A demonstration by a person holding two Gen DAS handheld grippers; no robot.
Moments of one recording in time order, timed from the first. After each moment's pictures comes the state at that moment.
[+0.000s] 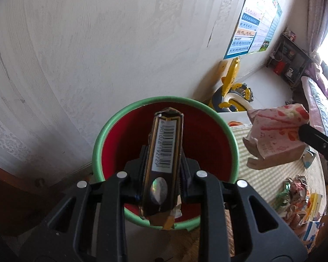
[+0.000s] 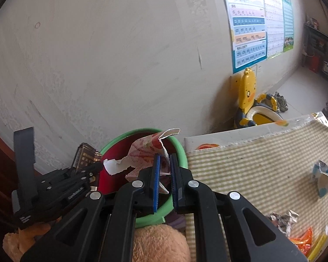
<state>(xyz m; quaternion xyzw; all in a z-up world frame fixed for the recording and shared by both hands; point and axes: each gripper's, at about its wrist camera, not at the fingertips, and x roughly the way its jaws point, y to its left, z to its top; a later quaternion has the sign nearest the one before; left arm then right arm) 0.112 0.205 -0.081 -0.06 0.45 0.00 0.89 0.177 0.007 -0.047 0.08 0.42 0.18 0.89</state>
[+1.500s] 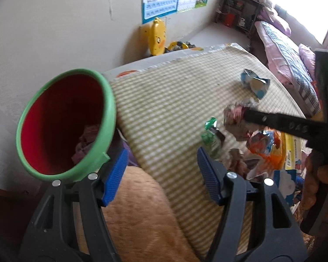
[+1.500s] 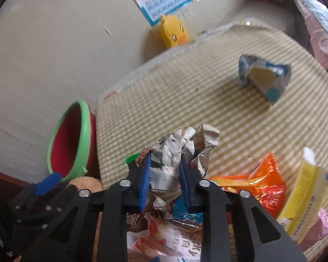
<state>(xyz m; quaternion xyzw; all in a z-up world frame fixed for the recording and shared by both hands) 0.034 0.018 -0.099 0.05 0.49 -0.16 0.85 0.094 -0.185 -0.122 0.22 0.50 0.05 0.84</state>
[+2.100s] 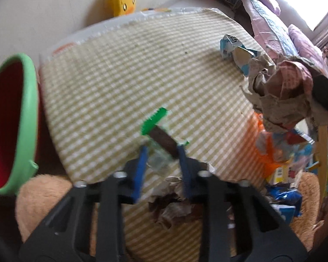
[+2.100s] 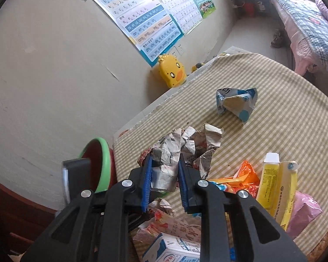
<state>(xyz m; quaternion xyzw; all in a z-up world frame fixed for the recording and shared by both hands) 0.069 -0.055 -0.158 0.03 0.58 -0.23 0.78 0.065 -0.221 -0.076 0.28 0.41 0.04 0.86</state>
